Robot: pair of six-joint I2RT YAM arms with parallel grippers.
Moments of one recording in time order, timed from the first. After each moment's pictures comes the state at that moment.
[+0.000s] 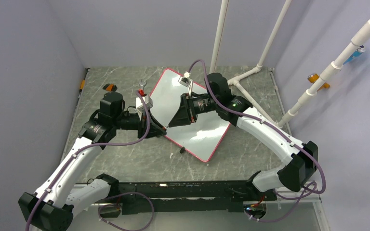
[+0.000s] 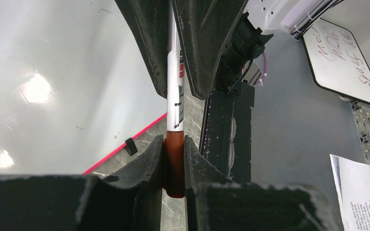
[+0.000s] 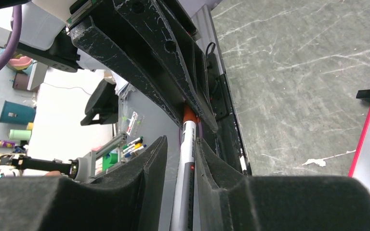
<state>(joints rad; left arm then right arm) -0.42 0.95 0.95 -0.43 1.01 0.07 0.70 1.40 1.31 -0.32 -0.93 0.50</state>
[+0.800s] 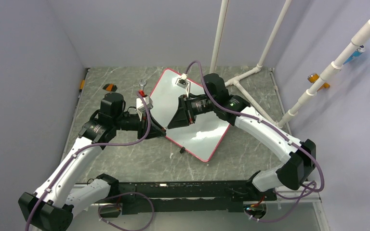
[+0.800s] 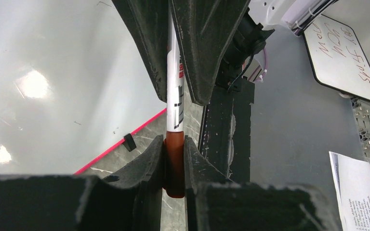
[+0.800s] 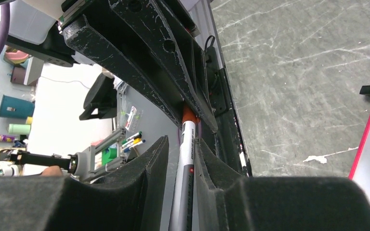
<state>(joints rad) -0.42 0.95 0.95 -0.46 1.01 0.08 0.72 1.41 1.33 -0.35 -0.93 0.48</state>
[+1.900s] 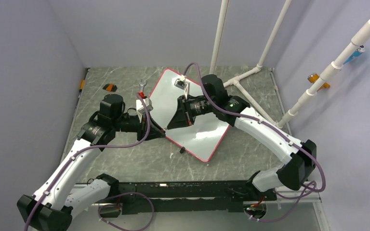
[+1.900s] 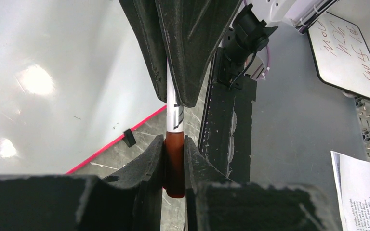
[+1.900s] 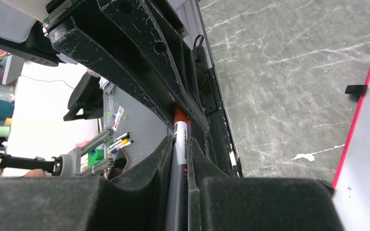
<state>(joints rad) -0.42 0.94 0.95 -0.50 0.98 0.09 0.75 1.43 1.35 -0.40 -0.87 0.42</state>
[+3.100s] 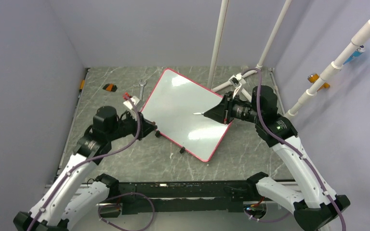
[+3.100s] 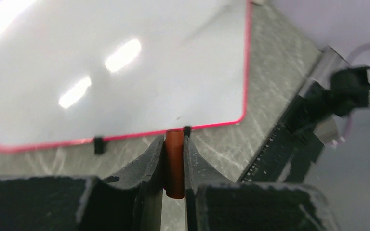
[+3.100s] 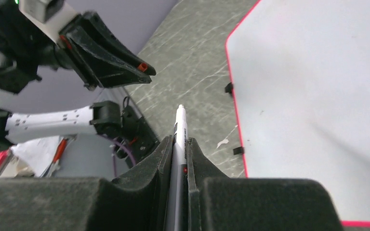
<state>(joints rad) -0.42 0.80 0.84 -0.38 0.56 -0.12 0.43 0.97 1.13 -0.48 -0.65 0.43</state>
